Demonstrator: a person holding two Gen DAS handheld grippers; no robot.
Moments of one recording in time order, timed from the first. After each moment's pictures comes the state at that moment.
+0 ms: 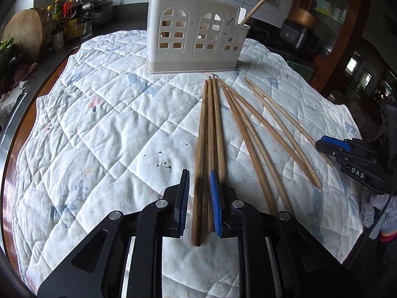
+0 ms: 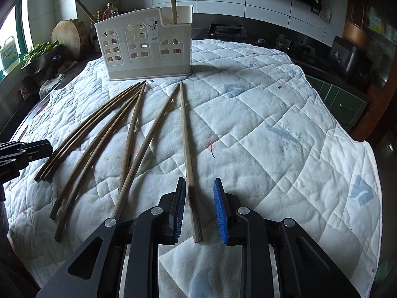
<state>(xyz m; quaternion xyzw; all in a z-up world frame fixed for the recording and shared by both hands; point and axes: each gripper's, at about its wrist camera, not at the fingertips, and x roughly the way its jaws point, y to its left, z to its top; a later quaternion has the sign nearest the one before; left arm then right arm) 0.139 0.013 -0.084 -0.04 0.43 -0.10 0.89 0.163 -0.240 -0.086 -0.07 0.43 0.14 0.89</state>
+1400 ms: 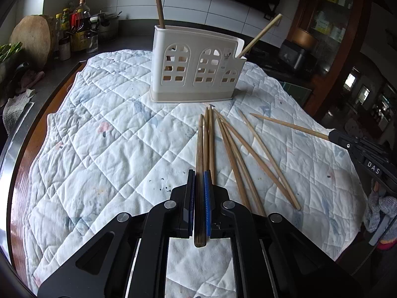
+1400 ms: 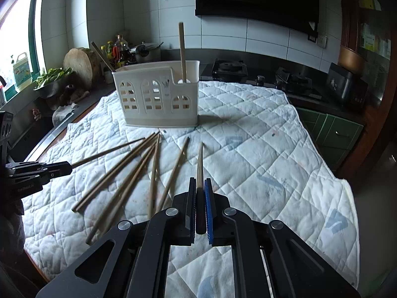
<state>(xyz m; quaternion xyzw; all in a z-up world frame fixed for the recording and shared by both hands) 0.132 0.021 -0.038 -0.07 0.38 -0.10 0.92 0.147 -0.239 -0.001 -0.05 0.33 0.16 0.93</state>
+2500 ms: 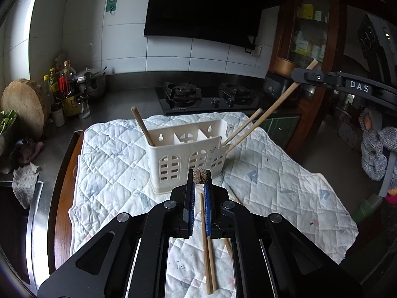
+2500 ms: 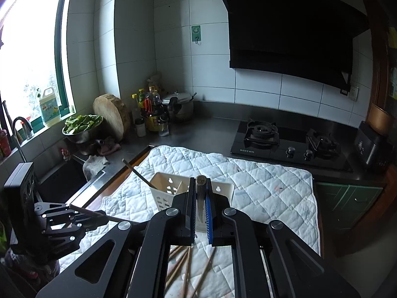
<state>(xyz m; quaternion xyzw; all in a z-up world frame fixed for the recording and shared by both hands) 0.175 0.027 0.097 -0.02 0.29 -0.13 0.95 0.241 -0.186 0.185 -0.05 0.25 0.25 0.94</state>
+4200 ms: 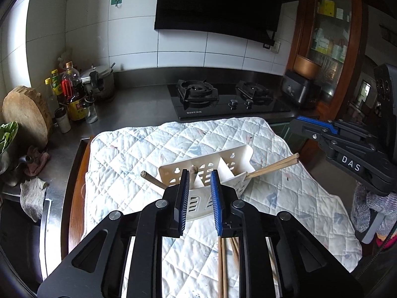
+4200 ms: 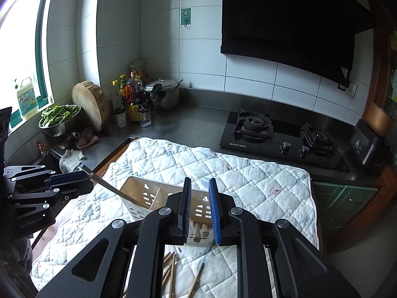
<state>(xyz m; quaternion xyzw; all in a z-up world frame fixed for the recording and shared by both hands) 0.263 0.028 0.127 -0.02 0.32 -0.09 0.94 0.301 -0.160 0.150 -0.07 0.28 0.21 0.94</state>
